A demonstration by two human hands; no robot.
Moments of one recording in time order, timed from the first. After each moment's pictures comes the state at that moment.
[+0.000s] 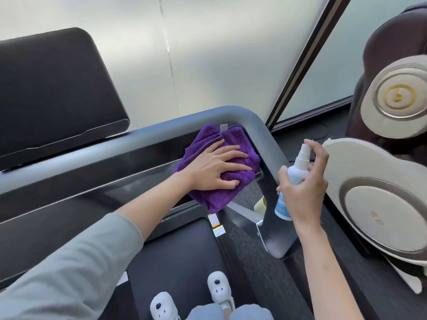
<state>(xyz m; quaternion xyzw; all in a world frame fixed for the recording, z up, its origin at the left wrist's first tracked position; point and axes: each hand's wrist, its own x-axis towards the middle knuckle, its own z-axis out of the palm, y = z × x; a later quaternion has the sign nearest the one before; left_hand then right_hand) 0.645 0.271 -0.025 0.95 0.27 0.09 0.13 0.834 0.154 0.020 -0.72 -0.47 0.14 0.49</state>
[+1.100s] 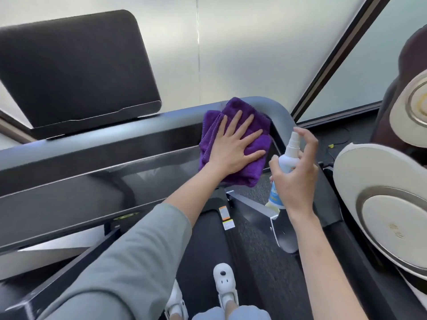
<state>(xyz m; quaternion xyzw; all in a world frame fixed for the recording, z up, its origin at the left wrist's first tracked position) 0.652 0.259 -0.028 0.85 0.52 0.06 0.04 0.782 0.159 0.020 -0.67 -0.54 0.16 0.48</state>
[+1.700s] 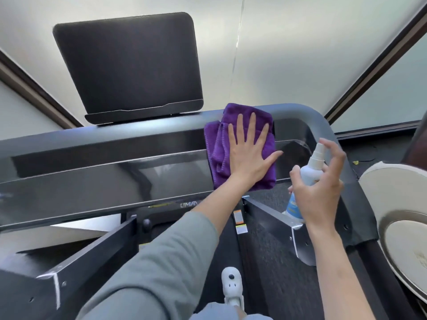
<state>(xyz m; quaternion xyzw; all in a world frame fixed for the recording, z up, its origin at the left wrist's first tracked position) 0.625 0.236 -0.027 0.74 0.67 0.04 0.03 0.745 0.148 0.028 -0.66 -0.55 0.20 0.47</state>
